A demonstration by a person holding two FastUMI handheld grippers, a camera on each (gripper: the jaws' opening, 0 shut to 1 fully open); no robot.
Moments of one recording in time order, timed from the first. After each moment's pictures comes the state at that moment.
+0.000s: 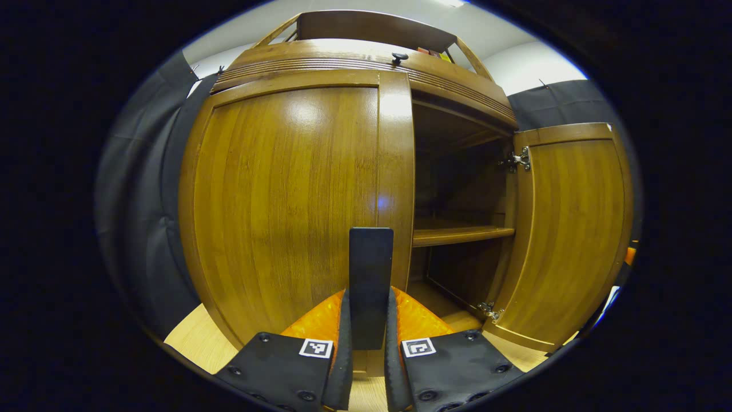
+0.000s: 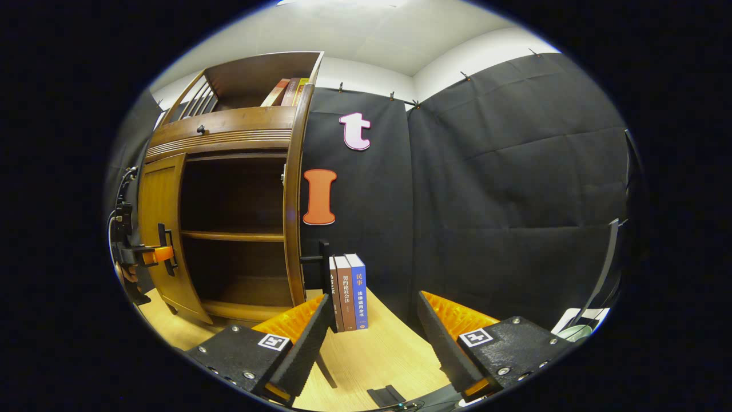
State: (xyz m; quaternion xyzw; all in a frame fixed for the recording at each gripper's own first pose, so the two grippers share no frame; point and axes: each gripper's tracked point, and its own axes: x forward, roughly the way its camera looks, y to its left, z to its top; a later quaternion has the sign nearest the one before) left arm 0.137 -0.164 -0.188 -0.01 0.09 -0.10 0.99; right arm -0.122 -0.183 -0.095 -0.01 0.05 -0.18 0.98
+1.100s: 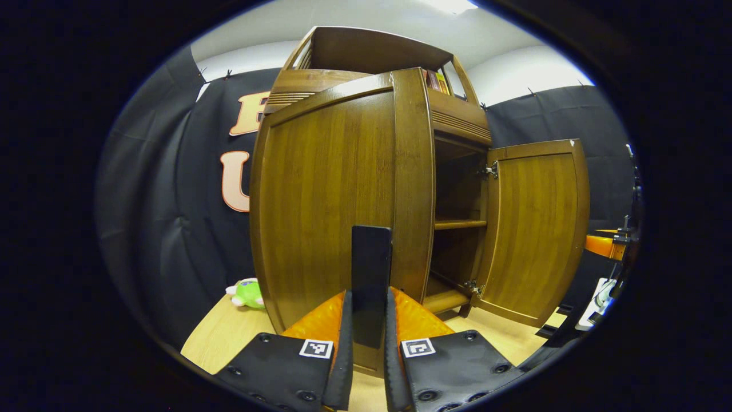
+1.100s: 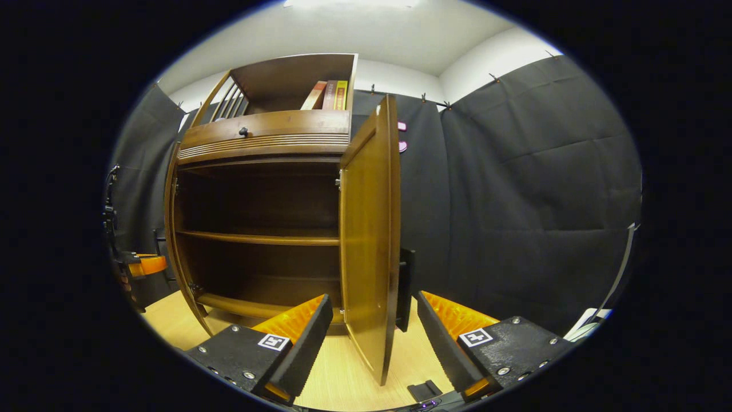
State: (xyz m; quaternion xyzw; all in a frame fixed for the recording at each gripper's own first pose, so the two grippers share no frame) left arm 0.018 -0.086 -0.165 0.00 0.09 -0.12 0.99; right arm -0.105 -0.091 -0.085 -0.01 0.05 -0.09 0.99
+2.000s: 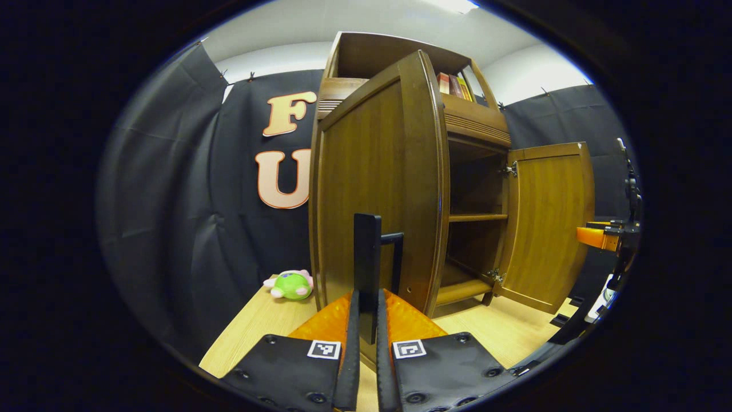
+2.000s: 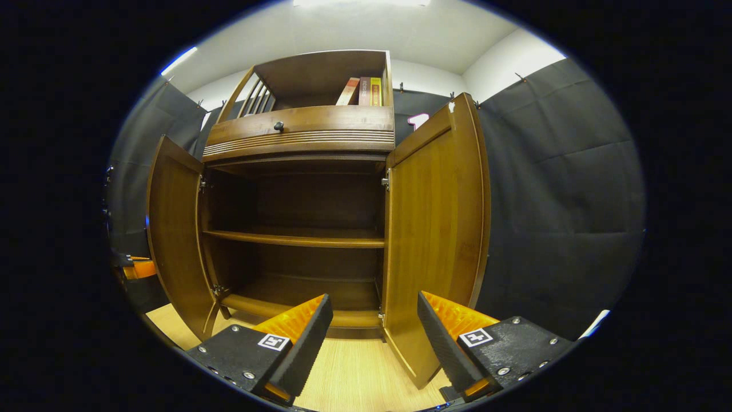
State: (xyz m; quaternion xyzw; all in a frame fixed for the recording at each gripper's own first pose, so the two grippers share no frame) left arm -0.028 -0.002 -0.162 0.00 0.09 -0.06 0.99; right arm -0.078 -0.022 -0.092 -0.01 0.05 -0.03 1.00
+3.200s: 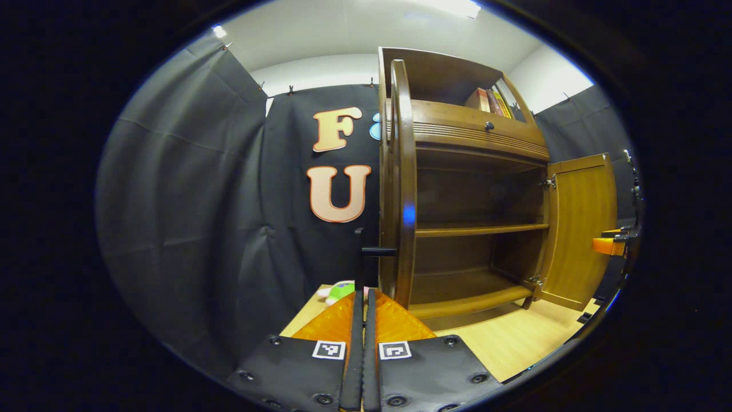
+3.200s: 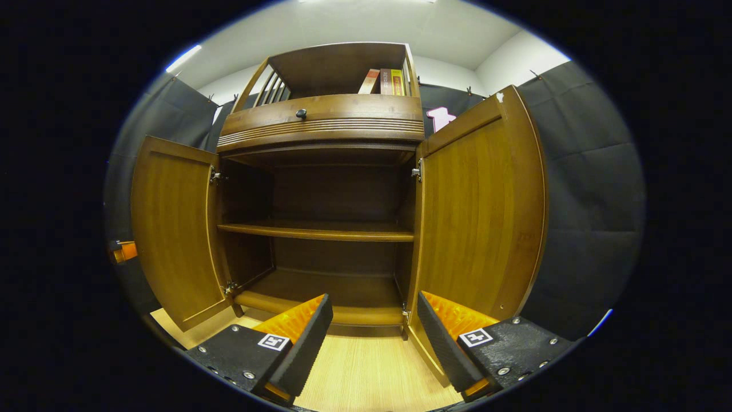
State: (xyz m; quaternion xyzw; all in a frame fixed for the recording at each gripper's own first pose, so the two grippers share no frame) left arm -0.060 0.115 -0.132 0.03 0.05 0.04 1.00; right arm -0.058 0.026 -0.109 -0.01 0.07 0.00 1.00
